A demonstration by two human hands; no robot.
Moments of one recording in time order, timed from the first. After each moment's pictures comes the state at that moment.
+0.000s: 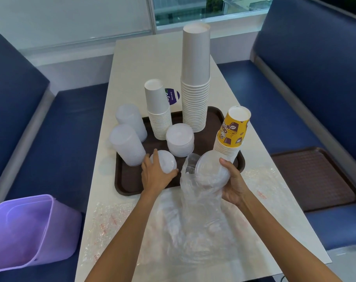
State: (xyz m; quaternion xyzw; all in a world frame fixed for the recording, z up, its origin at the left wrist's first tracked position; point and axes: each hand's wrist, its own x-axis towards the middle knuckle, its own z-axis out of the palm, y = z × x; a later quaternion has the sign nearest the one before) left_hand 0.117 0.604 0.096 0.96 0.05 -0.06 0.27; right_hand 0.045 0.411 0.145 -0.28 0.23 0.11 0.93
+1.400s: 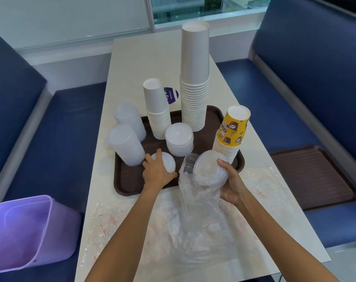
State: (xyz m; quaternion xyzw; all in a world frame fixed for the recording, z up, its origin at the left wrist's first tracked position) left_hand 0.124 0.597 0.111 0.97 0.03 -0.15 0.19; right_hand 0.045 0.412 0.140 -0.28 0.22 0.12 0.93
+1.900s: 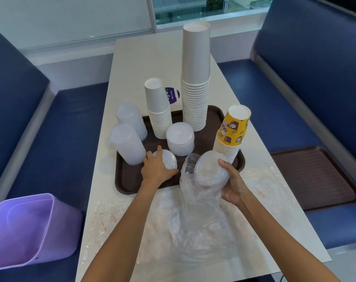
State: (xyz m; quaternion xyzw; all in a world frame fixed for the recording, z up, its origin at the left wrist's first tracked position) left_hand 0.128 0.601 0.122 0.97 0.01 -0.16 0.17; right_hand 0.040 0.411 0.142 -0.28 0.21 0.13 0.93
